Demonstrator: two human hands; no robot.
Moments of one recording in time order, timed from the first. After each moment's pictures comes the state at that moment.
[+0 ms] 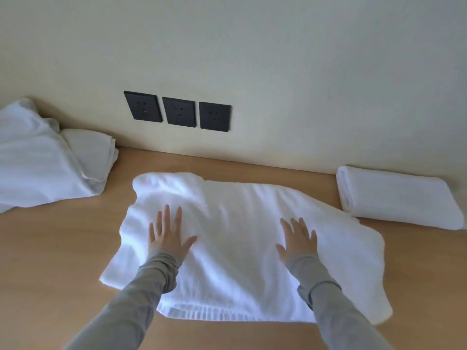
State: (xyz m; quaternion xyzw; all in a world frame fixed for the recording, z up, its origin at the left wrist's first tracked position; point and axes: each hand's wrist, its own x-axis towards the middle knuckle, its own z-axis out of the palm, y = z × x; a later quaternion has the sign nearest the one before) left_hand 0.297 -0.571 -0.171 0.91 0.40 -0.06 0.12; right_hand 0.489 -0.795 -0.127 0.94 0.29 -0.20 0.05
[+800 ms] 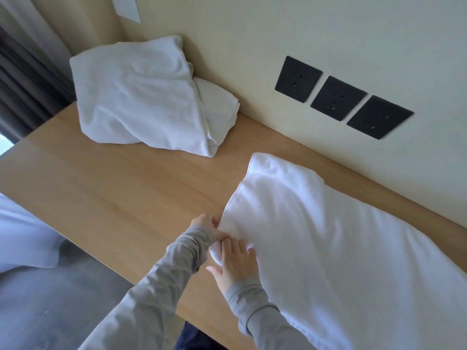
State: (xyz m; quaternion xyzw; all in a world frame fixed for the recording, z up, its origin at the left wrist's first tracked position) left_hand 0.177 -0.462 -0.185 0.63 0.59 -0.12 0.49; right_hand 0.230 -0.587 -0.181 0.79 0.60 -0.12 -0.02
